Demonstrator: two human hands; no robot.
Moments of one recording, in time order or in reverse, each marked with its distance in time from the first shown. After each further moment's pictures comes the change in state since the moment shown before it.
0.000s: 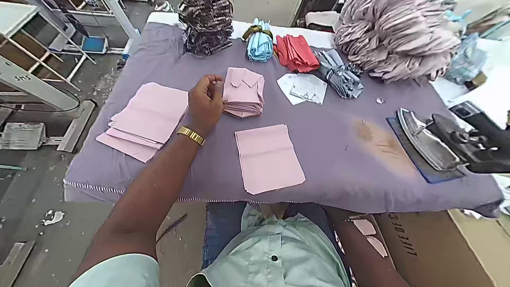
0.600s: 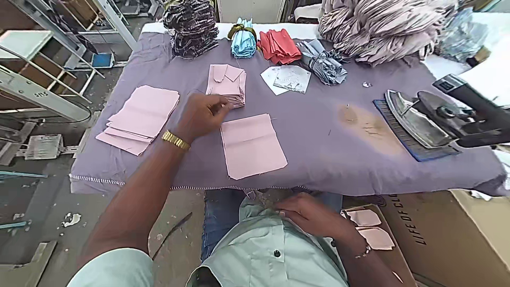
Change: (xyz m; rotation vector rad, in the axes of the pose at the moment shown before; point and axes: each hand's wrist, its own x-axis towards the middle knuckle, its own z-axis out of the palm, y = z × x) left_hand -0.031 0.054 -0.006 0.170 -0.375 0.414; right_hand -0.018 0.011 0.002 0.407 0.050 -1.506
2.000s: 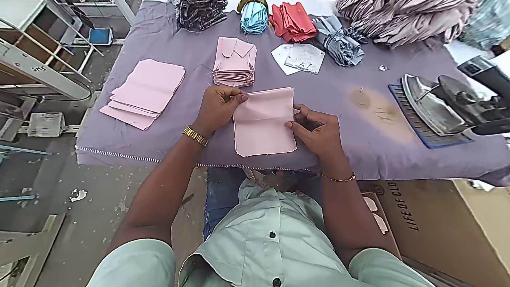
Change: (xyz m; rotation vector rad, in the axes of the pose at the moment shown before) left_hand -0.032 0.029 0.033 -0.432 0.098 -0.302; right_hand 0.091 0.007 -0.073 0.087 0.772 -0.029
